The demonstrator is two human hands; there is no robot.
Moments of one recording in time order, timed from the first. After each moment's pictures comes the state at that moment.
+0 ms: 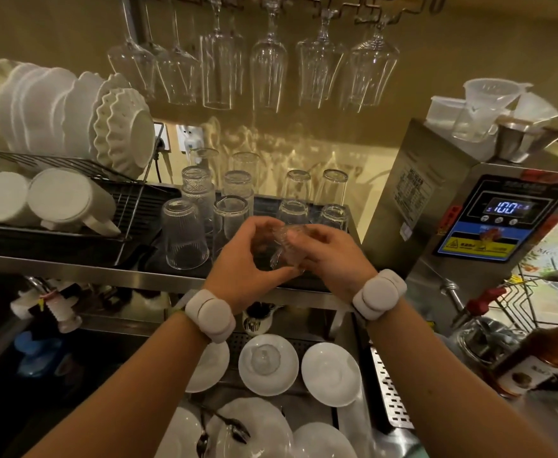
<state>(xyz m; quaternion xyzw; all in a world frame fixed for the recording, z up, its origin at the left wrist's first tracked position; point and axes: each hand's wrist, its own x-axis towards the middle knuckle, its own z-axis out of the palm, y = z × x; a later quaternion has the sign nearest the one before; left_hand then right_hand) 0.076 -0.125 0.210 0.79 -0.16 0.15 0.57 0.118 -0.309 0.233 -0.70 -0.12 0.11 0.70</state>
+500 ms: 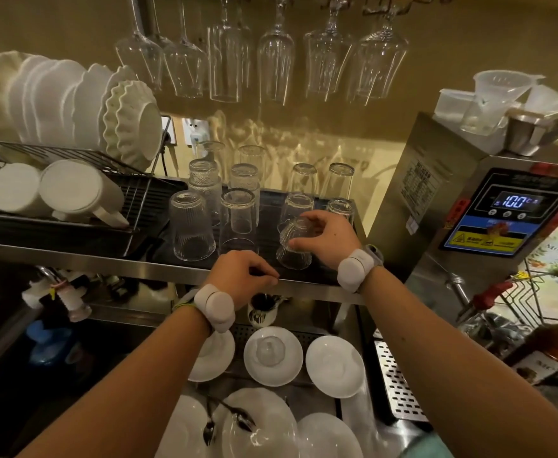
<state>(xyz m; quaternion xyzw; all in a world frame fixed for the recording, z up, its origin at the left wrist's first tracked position) 0.087 -0.102 0.176 0.92 -0.07 0.04 0.39 0.163 -0.305 0.219 -0.89 -0.13 -0.04 0.43</state>
